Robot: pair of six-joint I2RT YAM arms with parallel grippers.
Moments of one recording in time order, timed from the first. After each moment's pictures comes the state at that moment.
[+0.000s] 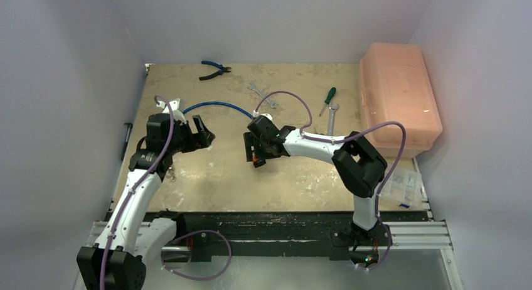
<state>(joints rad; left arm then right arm) -0.10 0.90 0.77 -0.46 0.20 -0.39 0.88 1.92 1.30 -0.37 0.12 0.66</state>
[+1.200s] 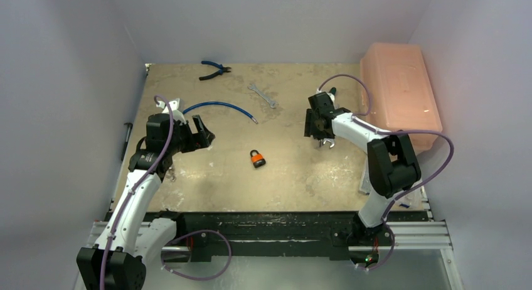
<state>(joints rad) -0.10 0.90 0.77 -0.46 0.20 -0.39 0.39 1.73 1.14 -0.45 0.28 0.44</state>
